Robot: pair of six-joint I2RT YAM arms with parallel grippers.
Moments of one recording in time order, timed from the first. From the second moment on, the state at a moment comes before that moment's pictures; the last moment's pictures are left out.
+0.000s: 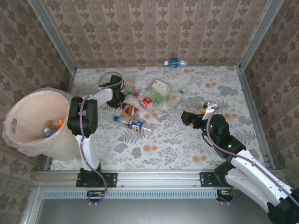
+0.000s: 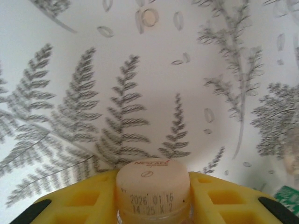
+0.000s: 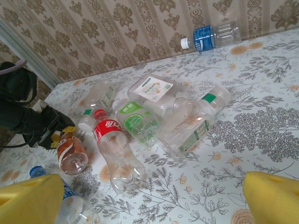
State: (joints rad) left arm -0.27 2.03 1.40 -0.55 -0.11 -1.09; right arm 0.49 0.68 0.48 -0.07 0.16 0.45
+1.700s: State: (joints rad) left arm -0.16 0.99 1.48 -0.76 -0.42 -0.57; right arm 0.54 1.00 0.48 0.15 -0.12 0.33
